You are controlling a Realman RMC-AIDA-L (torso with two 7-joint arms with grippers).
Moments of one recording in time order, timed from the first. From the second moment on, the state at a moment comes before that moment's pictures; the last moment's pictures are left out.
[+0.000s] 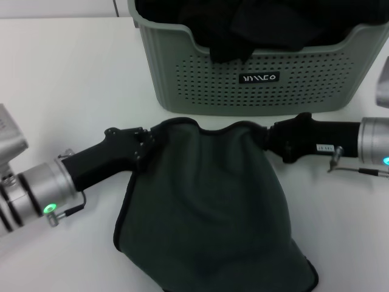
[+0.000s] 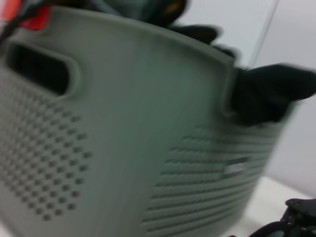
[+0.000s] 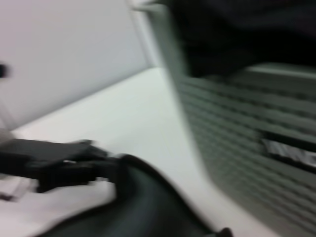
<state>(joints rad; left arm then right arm) -0.46 -2.01 1.60 0.12 0.73 1.33 -0.91 0.51 2.02 -1.41 -0.65 -1.46 -1.14 1.47</state>
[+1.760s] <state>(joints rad) -0.19 -1.92 1.66 0.51 1.06 2.03 -0.99 0.27 1.90 -1.20 -0.82 -1.28 -2.14 1.67</state>
